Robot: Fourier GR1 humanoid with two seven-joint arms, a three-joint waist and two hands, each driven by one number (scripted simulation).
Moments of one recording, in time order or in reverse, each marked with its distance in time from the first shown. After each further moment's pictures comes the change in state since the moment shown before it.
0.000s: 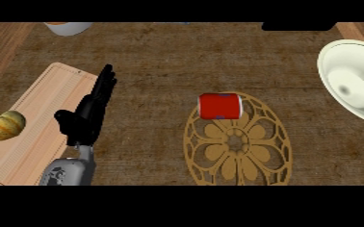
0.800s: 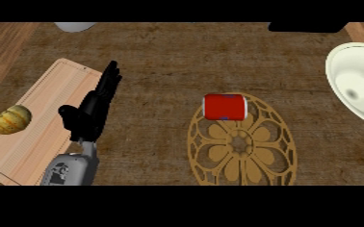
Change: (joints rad) left arm -0.033 -0.007 -0.006 0.007 0.003 -0.020 0.015; right arm -0.413 -0.040 0.330 0.510 0.586 -0.199 -0.159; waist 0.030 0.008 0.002
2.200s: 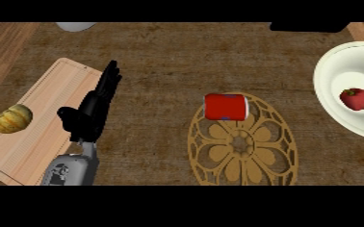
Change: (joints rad) left arm 0.003 -0.007 0.000 -0.012 -0.010 -0.001 -0.005; right arm -0.538 0.112 0.110 1.145 0.268 0.081 -0.562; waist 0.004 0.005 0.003
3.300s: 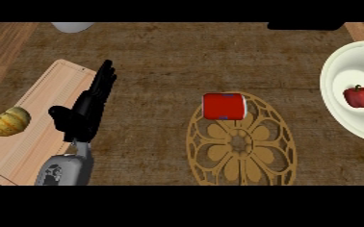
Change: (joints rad) left arm 0.005 0.016 0.021 -0.015 0.017 -0.014 0.016; right arm -0.002 -0.183 -0.146 0.121 -0.213 0.308 0.198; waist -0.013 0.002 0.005
